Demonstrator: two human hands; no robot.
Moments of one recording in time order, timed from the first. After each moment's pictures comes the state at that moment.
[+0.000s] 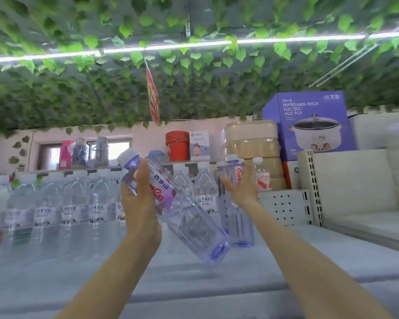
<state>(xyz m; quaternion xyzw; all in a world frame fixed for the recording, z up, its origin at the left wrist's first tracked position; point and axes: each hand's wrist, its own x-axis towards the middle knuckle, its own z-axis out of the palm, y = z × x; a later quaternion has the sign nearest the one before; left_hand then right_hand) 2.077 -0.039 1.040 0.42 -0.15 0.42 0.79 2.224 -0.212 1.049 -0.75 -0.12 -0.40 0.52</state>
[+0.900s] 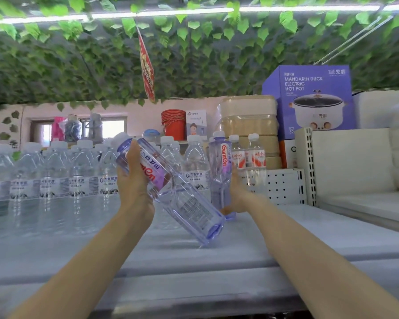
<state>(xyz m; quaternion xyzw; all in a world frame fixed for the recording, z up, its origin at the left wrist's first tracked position) 2.101 -0.053 1.027 0.41 -0.11 0.35 0.84 2.221 -0.236 1.006 -0.92 -0.14 -0.12 0.33</state>
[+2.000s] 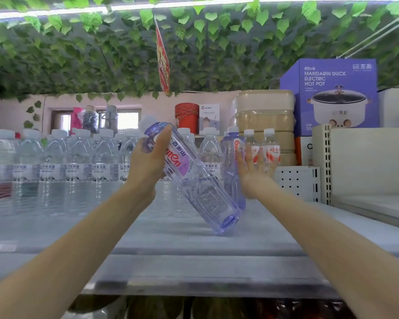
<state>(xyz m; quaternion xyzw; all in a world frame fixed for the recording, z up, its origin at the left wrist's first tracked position) 2.088 -0.033 1.038 0.59 -0.13 0.38 0.70 2.205 -0.227 1.023 -0.97 -0.05 -0.24 -0.03</state>
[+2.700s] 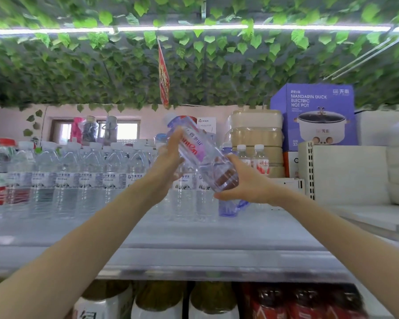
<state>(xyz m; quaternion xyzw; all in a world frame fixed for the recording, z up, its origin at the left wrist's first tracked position) 2.042 -0.061 1.057 0.67 -0.18 0.29 0.66 2.080 -0.243 1.041 -0.84 -0.38 -0.15 0.36</state>
